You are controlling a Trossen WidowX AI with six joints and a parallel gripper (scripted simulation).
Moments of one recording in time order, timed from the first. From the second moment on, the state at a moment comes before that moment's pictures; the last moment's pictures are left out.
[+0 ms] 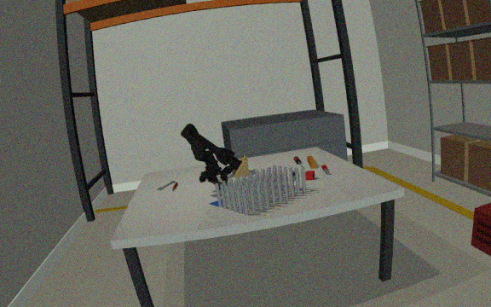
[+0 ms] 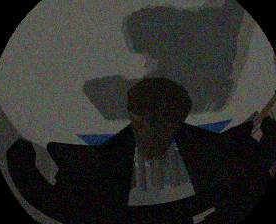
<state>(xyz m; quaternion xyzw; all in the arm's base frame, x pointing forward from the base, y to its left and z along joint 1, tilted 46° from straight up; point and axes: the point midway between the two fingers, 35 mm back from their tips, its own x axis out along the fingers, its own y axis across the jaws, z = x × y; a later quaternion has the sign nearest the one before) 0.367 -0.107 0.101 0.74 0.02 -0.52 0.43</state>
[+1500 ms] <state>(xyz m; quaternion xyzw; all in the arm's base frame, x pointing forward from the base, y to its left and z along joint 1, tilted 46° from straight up) 0.394 -0.098 0.091 0.74 0.02 -0.52 0.43</state>
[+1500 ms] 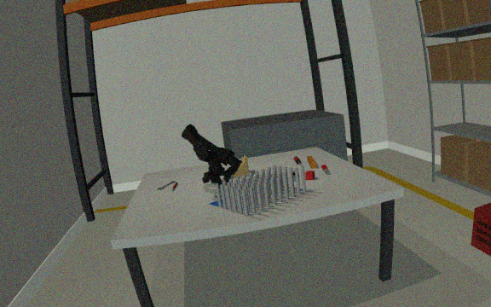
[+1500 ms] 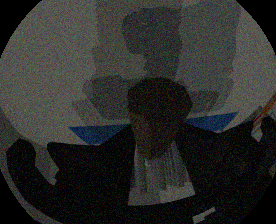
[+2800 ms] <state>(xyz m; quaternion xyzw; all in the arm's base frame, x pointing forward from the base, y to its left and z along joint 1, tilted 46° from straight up) 0.417 -0.089 0.081 0.74 0.02 -0.52 0.43</state>
